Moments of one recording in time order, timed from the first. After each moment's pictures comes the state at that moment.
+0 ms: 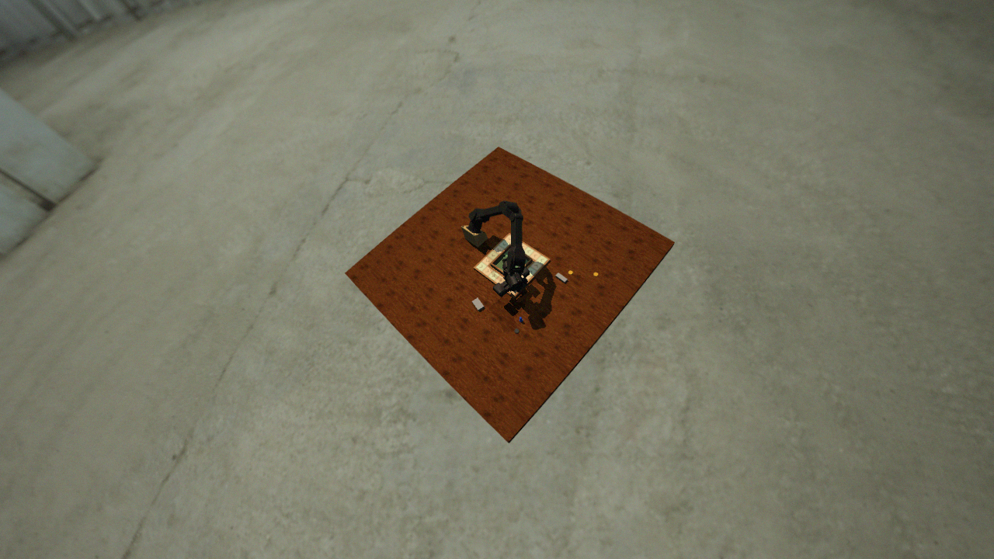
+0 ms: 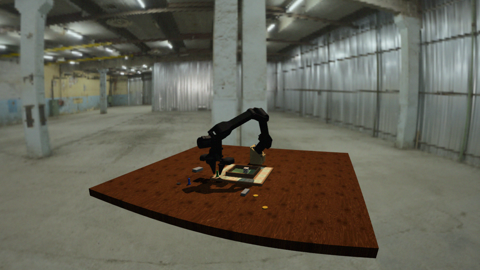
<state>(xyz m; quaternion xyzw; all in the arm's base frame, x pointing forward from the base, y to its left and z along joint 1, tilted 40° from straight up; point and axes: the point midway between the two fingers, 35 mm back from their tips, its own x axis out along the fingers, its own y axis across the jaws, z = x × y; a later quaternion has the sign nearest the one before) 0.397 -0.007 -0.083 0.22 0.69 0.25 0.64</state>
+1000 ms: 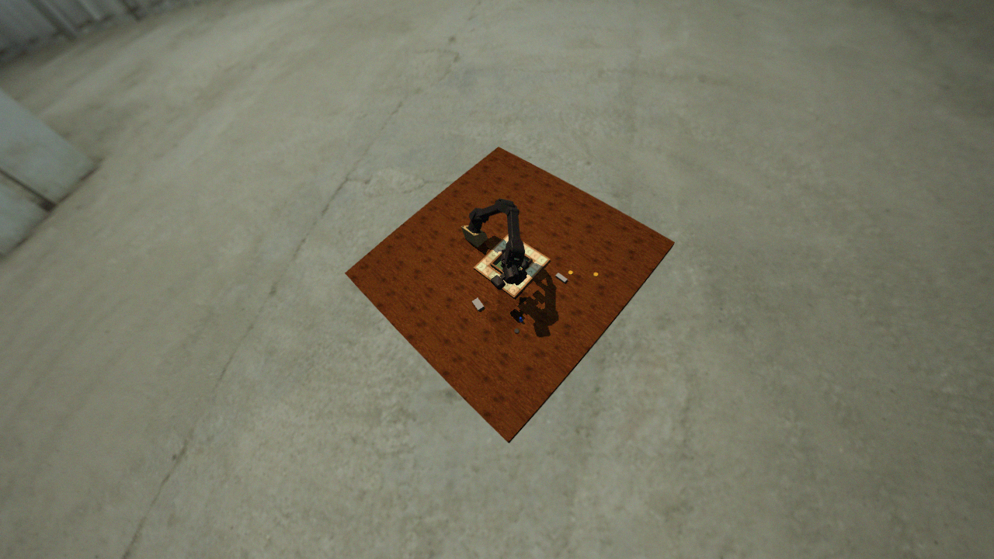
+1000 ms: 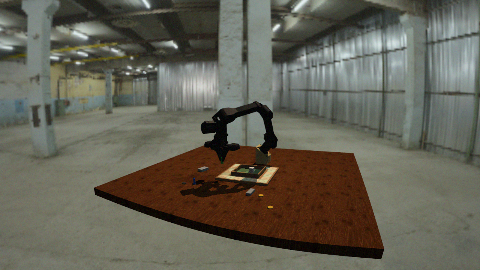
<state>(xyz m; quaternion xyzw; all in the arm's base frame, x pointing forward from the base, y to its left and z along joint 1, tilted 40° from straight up) 0.406 -0.053 -0.027 0.22 0.69 0.25 0.64</state>
